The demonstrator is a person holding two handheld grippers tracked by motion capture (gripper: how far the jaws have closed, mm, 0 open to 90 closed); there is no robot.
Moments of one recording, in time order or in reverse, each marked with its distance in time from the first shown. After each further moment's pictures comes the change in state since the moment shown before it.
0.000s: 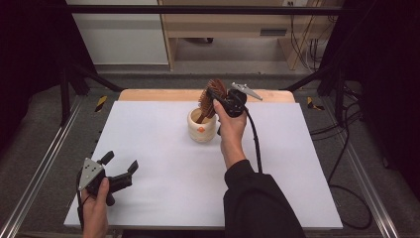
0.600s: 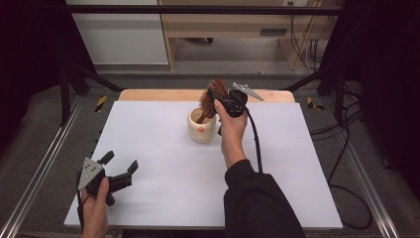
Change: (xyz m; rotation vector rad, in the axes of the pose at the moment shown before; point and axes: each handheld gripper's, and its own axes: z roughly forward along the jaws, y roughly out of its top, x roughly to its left) left arm 0.001 0.000 0.000 -0.001 -0.001 0.000; right arm -0.004 -0.001 0.001 0.001 -0.004 0.012
